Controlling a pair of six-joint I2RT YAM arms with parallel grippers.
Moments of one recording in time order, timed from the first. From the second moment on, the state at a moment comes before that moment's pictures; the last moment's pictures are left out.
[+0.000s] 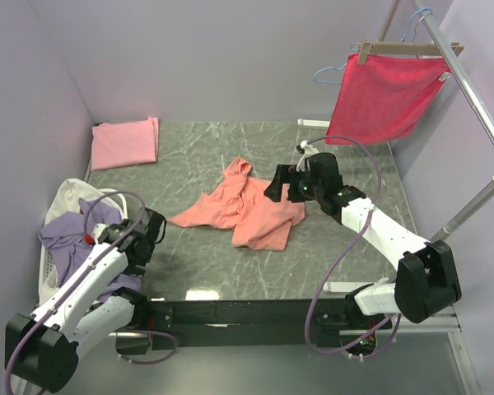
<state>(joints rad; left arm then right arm) -0.37 0.90 0.60 -1.03 -0.49 -1.67 0.41 1.33 0.91 -0.16 -0.26 0.42</state>
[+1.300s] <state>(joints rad) -0.38 1.57 0.77 -0.06 -0.24 -0.87 0.58 2.24 1.84 -0.56 -0.09 0.38</state>
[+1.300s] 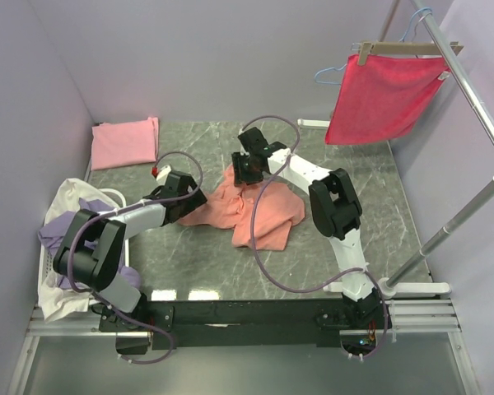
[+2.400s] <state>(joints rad) -0.24 1.11 1.65 -0.47 -0.17 -0.58 0.63 1.14 1.51 -0.50 -0.04 0.29</state>
